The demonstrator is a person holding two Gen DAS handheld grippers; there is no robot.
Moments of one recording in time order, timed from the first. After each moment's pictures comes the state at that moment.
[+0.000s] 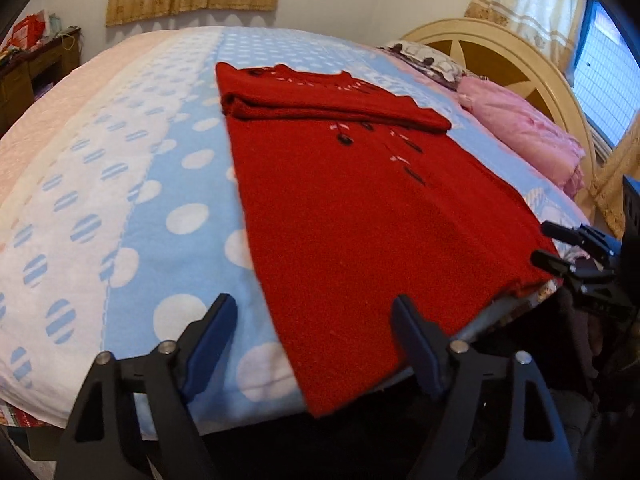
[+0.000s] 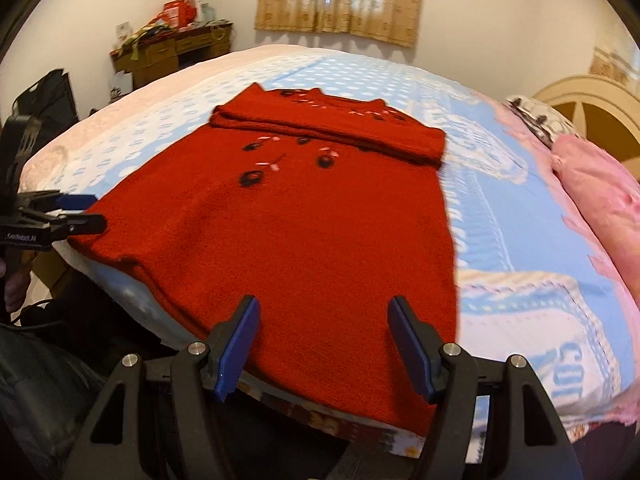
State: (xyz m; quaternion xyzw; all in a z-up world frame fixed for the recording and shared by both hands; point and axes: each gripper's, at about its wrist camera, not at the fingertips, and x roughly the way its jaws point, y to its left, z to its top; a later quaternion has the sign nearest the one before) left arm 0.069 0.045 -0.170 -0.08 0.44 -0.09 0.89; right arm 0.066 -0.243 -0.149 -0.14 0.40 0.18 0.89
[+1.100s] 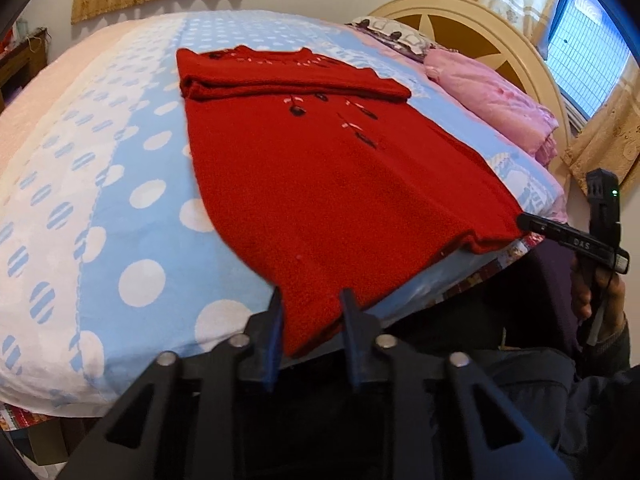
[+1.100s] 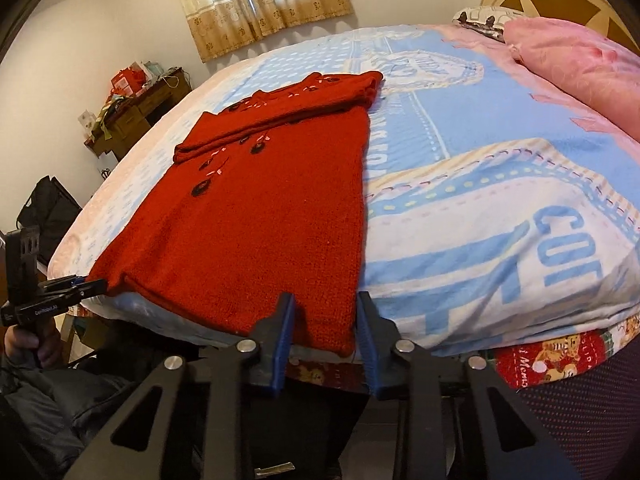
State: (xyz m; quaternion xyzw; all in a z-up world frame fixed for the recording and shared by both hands) left arm 0.054 0.032 -0.164 -0.08 0.48 -0.16 0.86; right arm 0.063 -0.334 -0.165 0.06 0.45 0.17 0.88
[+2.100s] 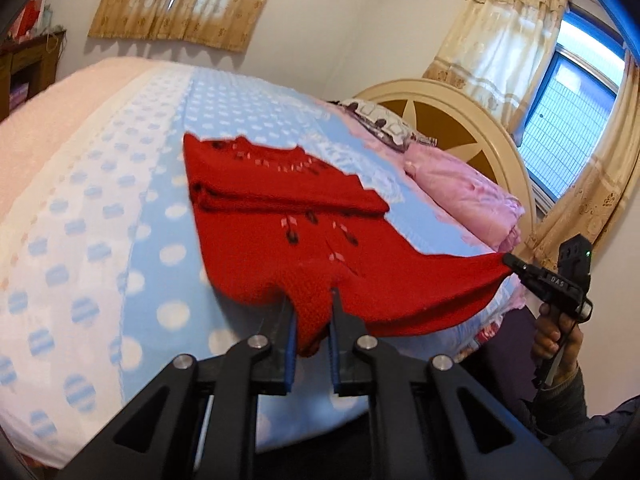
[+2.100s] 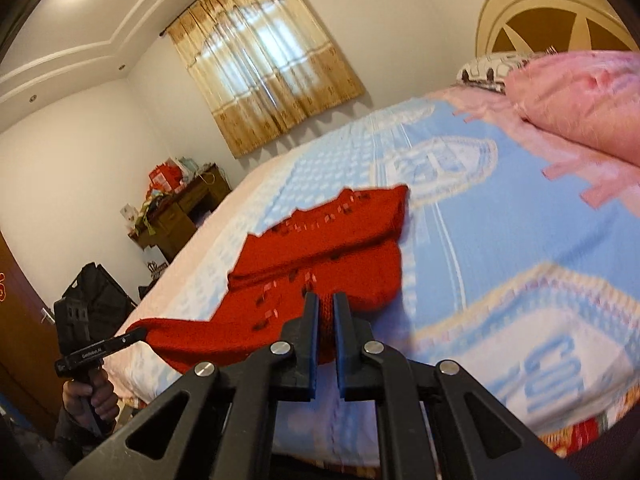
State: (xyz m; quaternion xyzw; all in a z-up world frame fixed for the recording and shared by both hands) left arm 0.088 0.077 -0.093 -0.17 0.35 -0.18 0.91; right arm 0.096 -0.358 -0.075 0.18 0.30 0.21 0.91
